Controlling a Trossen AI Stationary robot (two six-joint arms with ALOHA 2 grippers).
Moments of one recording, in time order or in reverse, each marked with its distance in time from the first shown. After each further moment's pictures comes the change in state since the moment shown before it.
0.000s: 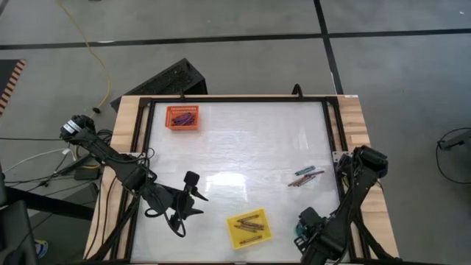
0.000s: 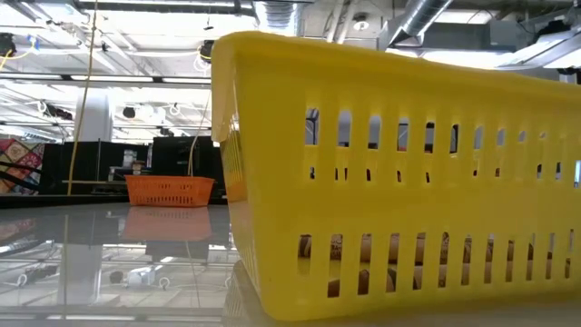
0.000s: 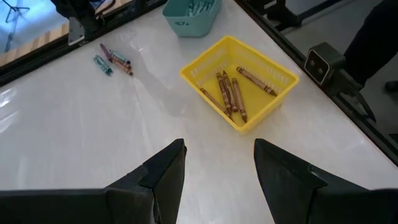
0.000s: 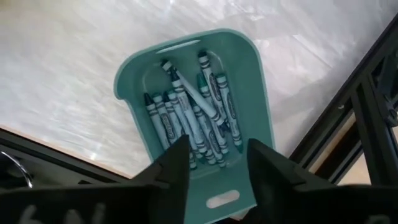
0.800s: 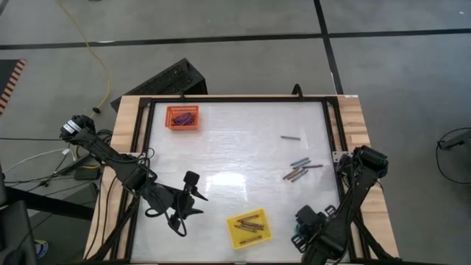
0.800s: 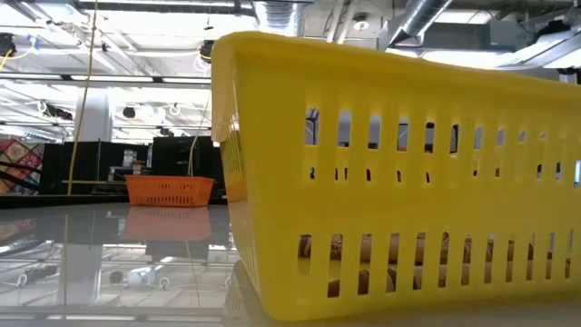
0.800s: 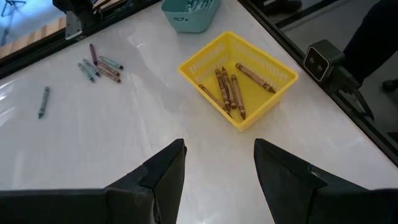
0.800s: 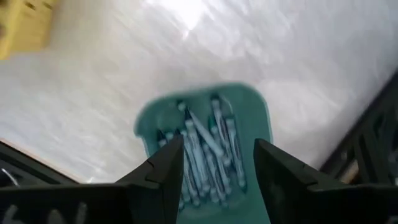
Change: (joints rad) left arm 0.000 0.000 0.000 -0.016 0.008 -0.017; right arm 0.000 0.000 0.000 -0.019 0.140 -0.057
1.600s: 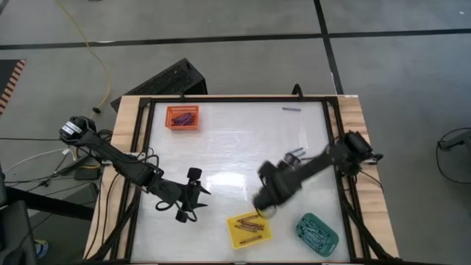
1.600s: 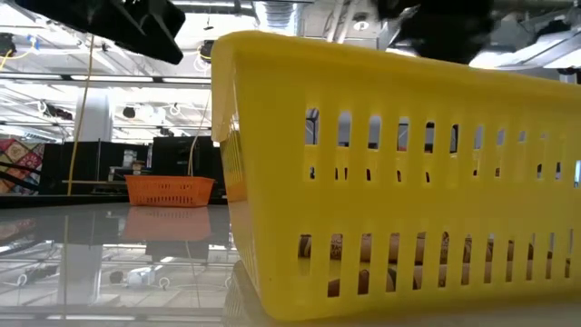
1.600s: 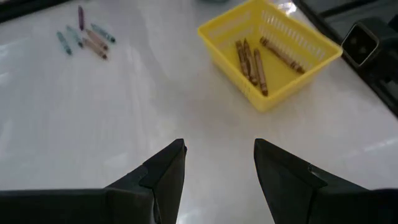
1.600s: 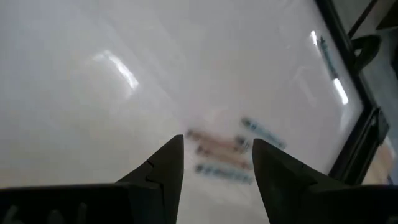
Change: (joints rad) left arm 0.098 0.001 -0.197 0.193 0.045 -0.081; right arm -0.500 -0.029 -0.010 -0.090 0.447 -0.726
